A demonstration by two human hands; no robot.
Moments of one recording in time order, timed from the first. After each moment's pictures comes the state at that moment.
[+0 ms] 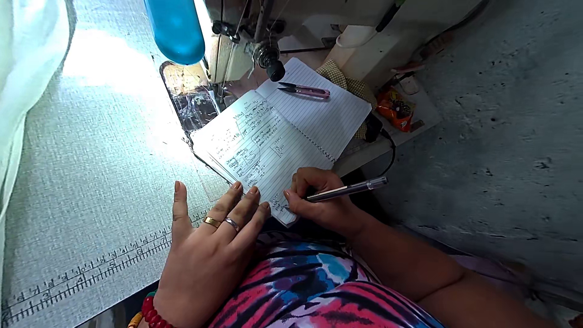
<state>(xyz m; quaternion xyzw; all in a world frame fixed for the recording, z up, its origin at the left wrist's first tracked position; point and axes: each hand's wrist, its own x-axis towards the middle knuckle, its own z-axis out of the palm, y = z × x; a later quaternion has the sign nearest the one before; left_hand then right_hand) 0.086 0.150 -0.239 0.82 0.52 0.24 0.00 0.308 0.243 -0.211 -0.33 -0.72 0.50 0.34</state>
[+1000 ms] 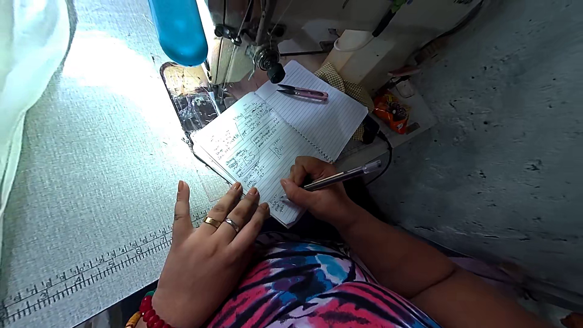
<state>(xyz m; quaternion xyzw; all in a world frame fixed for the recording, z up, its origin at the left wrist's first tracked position) 0.086 0.149 -0.240 0.82 0.52 0.24 0.00 0.300 0.252 -0.210 -0.36 -0.70 0.50 0.36</state>
